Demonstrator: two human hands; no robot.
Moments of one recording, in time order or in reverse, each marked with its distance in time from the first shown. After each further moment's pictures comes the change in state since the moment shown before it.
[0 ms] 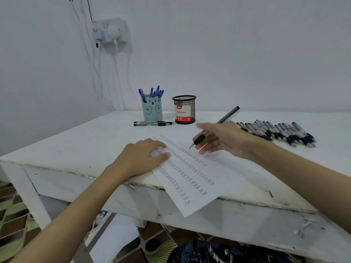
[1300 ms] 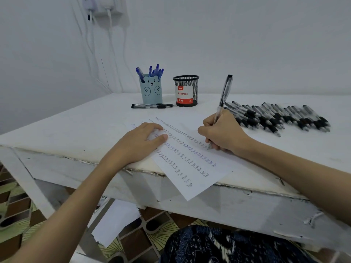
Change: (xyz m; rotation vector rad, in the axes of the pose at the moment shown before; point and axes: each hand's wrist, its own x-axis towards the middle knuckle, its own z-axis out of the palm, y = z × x) left_hand 0.003 -0.004 0.013 -0.224 0.051 -0.064; right_hand 0.003 0.027 0.027 -0.268 0.248 -0.270
